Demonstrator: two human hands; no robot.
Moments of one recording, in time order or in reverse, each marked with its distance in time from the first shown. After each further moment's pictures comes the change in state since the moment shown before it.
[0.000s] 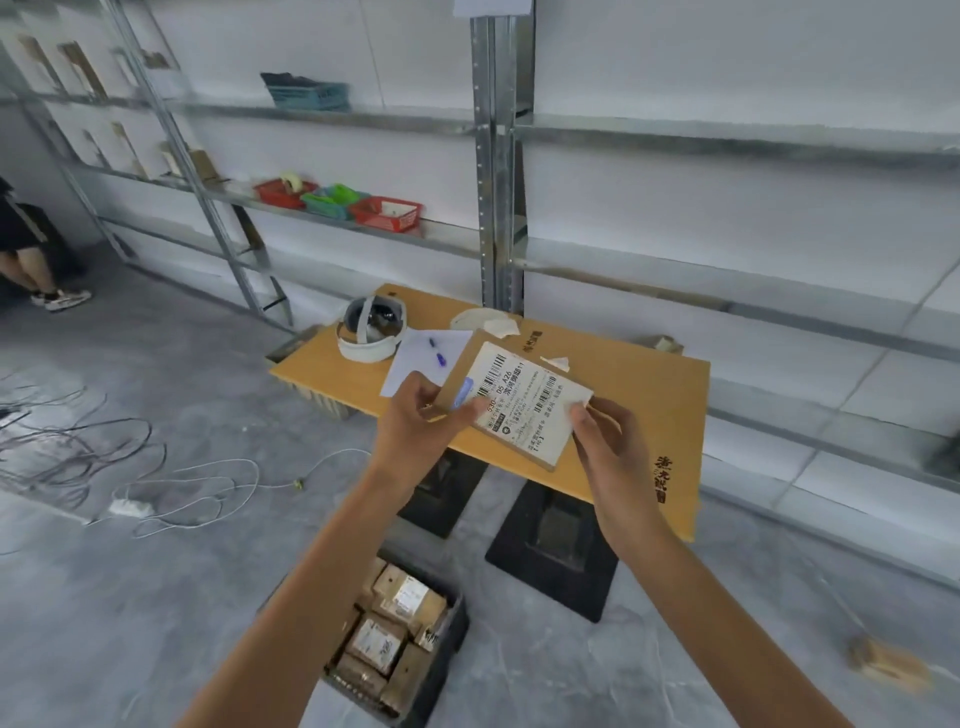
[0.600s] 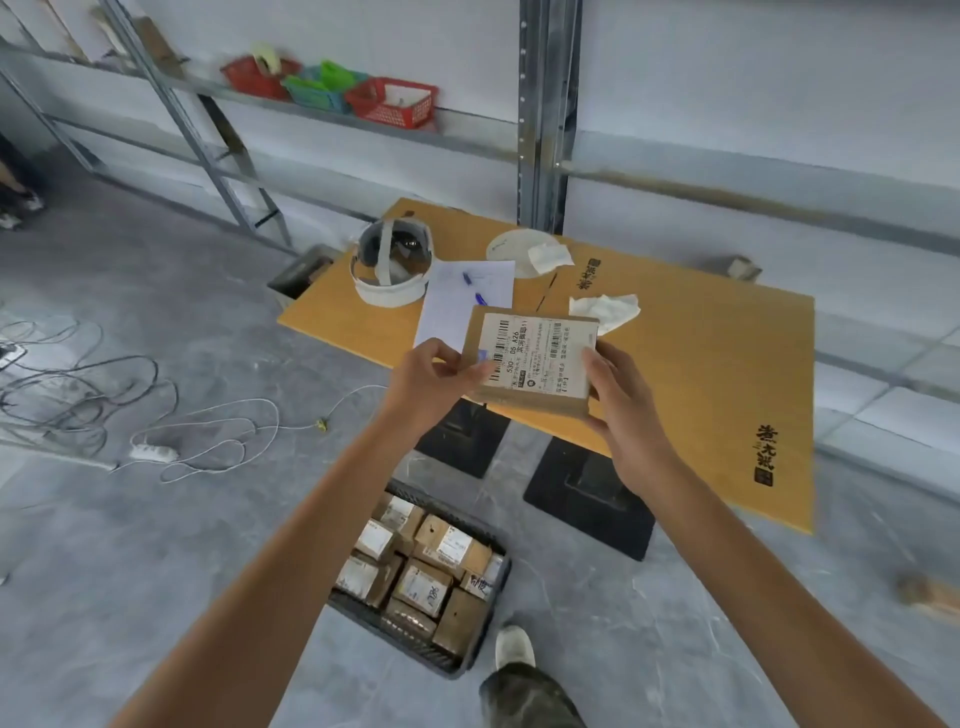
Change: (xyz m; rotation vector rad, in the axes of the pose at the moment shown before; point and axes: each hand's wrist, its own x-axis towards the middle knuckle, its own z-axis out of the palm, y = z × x) left_hand 0.186 -0.098 -0.051 0.166 -0.175 -0.208; right_hand 0.147 0.086 0.115 -0.157 0.000 0.246
